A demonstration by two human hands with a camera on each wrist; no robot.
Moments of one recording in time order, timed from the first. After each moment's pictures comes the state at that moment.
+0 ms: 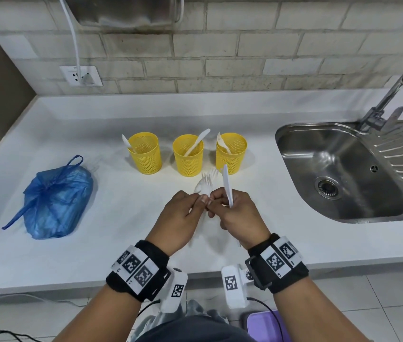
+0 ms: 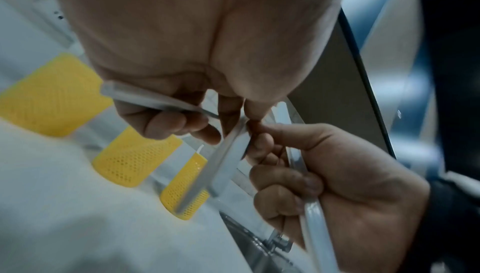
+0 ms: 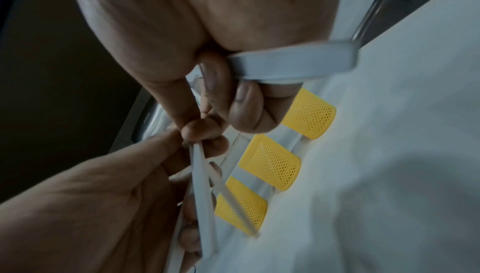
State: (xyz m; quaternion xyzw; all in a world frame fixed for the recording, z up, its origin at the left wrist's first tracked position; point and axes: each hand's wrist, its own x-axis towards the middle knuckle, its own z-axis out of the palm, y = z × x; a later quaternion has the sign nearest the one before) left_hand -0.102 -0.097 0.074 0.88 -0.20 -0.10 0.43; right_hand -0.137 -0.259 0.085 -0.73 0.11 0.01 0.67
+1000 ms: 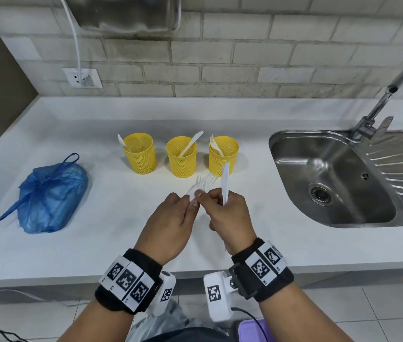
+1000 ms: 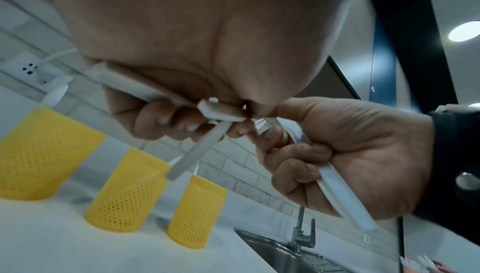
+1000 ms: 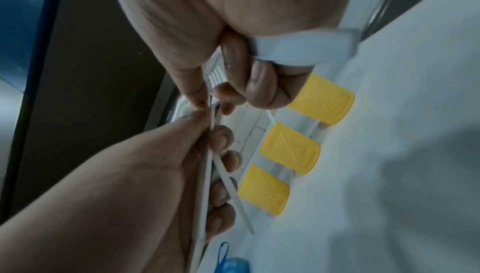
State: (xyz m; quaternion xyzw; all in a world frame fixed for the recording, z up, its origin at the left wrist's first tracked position) left_hand -0.132 -0.106 0.078 0.91 -0.20 -0.02 0.36; right_hand -0.152 -0.254 0.095 -0.70 0.14 -0.06 0.70
